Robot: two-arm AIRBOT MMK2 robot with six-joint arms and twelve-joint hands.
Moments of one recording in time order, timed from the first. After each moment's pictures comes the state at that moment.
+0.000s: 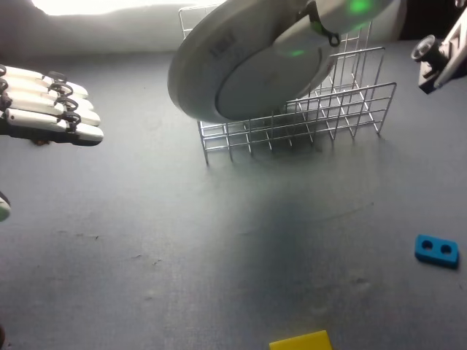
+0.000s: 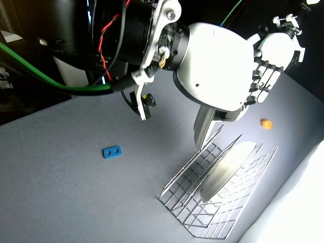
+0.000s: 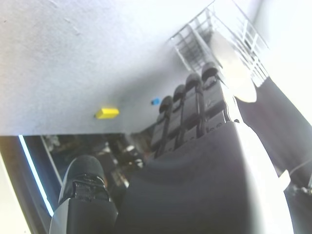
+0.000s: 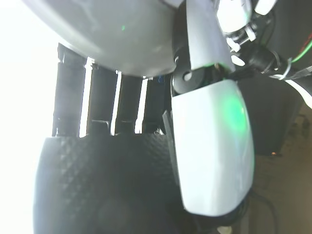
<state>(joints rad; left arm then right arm) 0.58 -0.91 1.69 1.57 -1.16 -0.31 -0.07 -1.07 1.08 -1.61 0.11 1.02</state>
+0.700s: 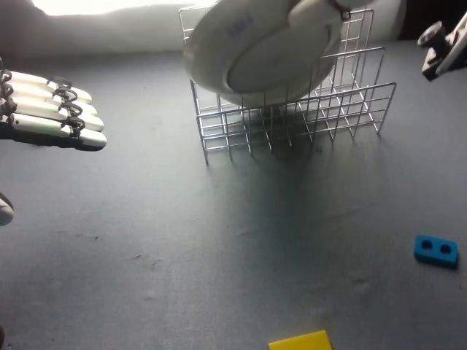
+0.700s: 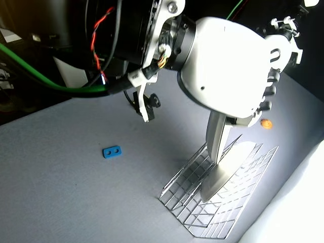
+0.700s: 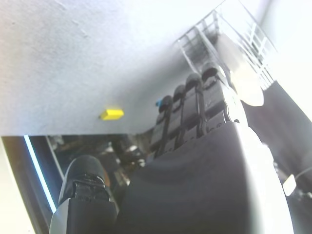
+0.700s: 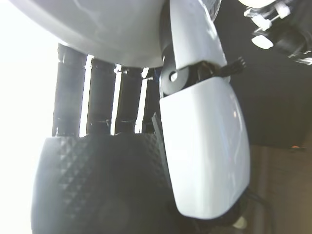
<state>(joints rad) 0.59 -0.92 1.69 1.57 -1.16 -0.31 -0.08 -1.09 1.13 -1.60 0.04 1.09</state>
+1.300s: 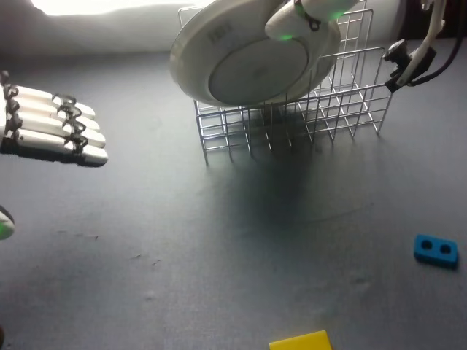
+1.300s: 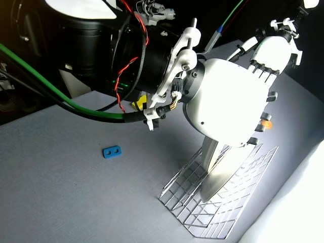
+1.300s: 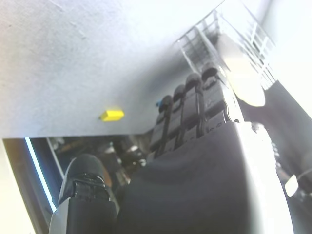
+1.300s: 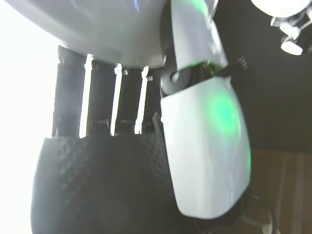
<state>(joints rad) 0.62 -0.93 1.69 1.57 -1.16 -0.29 -0.14 -1.18 1.23 -1.59 -0.02 1.17</state>
